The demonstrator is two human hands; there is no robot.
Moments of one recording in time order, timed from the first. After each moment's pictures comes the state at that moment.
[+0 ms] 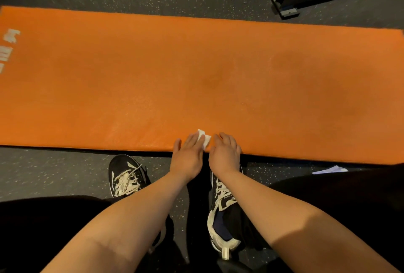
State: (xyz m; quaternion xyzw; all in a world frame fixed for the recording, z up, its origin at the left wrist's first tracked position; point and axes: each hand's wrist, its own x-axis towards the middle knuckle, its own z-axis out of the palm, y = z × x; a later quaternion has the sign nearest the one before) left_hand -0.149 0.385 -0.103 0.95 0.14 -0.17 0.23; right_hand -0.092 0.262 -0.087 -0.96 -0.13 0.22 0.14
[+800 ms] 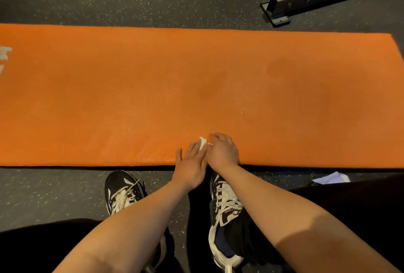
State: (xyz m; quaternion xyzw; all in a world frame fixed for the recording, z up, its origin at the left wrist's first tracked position) left_hand -0.133 0.384 -0.102 0.93 0.11 -0.22 0.28; right_hand -0.049 0.277 -0.084 -0.94 -0.11 0.27 0.18
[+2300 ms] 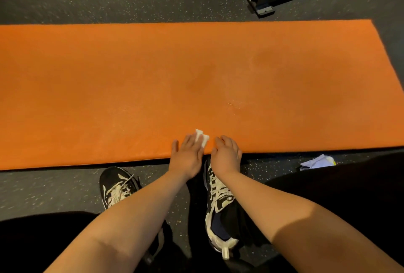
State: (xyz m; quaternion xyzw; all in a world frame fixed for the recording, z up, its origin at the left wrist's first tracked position) left_hand -0.125 0.375 -0.102 0.95 0.09 -0.22 0.22; right_hand -0.085 0.237 -0.084 -0.96 -0.04 0.23 0.17
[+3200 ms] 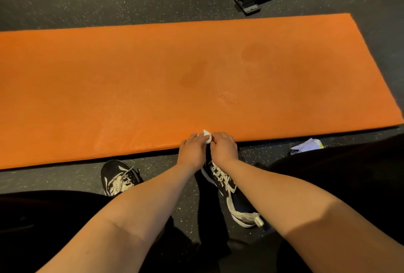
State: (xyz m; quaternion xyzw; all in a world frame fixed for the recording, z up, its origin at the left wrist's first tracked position) left_hand -0.136 0.340 -0.093 0.92 0.10 -0.19 0.34; right_hand -0.098 0.217 -0.072 -0.93 -0.04 0.27 0.24
